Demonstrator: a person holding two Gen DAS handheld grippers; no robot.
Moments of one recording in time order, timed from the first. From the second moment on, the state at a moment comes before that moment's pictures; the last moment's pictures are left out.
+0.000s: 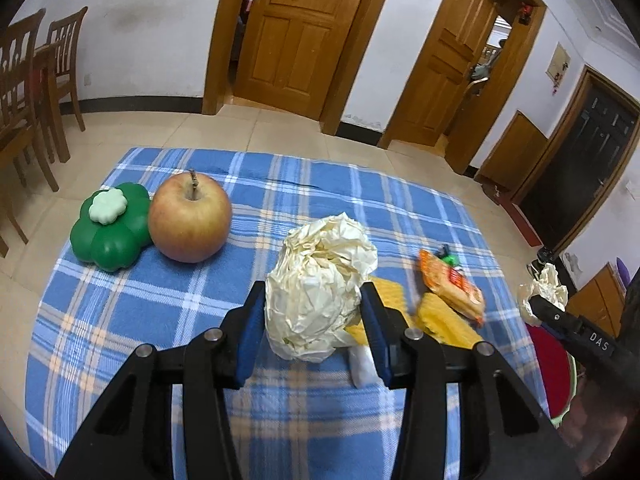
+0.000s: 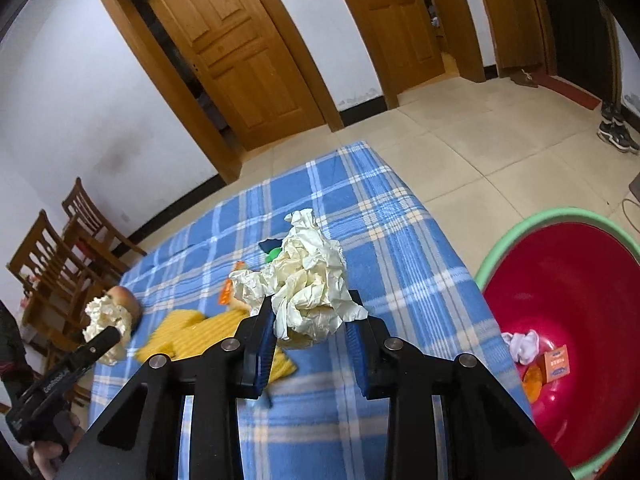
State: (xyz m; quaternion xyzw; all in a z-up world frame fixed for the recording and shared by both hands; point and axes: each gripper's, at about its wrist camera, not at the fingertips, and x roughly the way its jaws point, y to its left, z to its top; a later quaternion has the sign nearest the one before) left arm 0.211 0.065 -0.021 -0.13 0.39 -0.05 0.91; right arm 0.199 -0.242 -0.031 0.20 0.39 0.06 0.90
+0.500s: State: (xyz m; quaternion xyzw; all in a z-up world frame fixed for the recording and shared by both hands) left arm 0.164 0.026 0.006 -0.12 0.37 -0.09 0.92; right arm 0.116 -0.276 0.017 0.21 0.34 0.03 0.92
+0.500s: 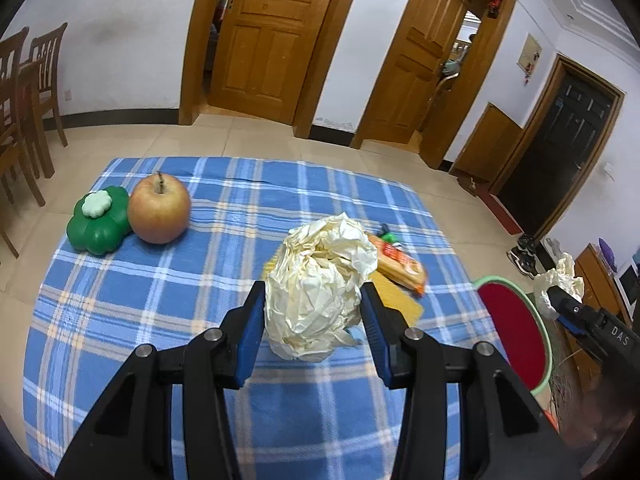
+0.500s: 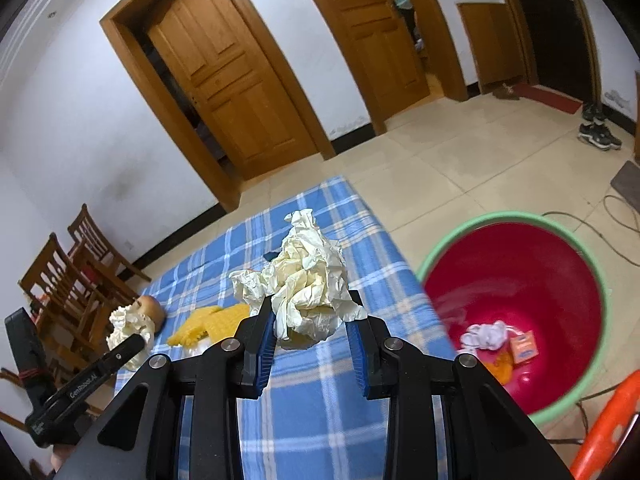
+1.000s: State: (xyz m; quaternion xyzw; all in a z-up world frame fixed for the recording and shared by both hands) left arm 0.134 -0.045 0.022 -0.08 0.37 -0.15 0.91; right arm 0.063 -0.335 0.011 0.23 0.33 -0.03 0.91
